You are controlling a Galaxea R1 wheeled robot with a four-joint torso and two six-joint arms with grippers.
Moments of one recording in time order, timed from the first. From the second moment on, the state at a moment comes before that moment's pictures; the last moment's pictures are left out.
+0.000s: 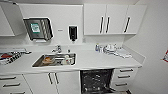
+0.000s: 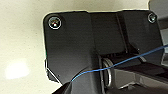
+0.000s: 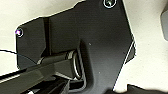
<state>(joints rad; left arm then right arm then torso) 1.44 3.02 -2.76 0.01 0.03 -0.06 -1.50 3.06 -2.78 -0.74 0.00 0.83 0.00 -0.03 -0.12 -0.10</state>
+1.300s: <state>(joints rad) 1.45 3.02 -2.76 0.01 0.03 -0.06 -1.52 3.07 -2.80 -0.28 -0.01 0.32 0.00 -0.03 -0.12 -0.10</state>
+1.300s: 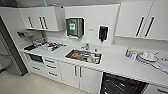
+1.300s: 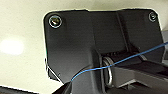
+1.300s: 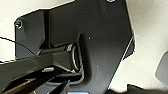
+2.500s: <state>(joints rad) 1.45 3.02 -2.76 0.01 0.01 -0.06 -1.49 3.02 -2.78 -0.02 0.02 0.08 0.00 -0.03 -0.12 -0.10</state>
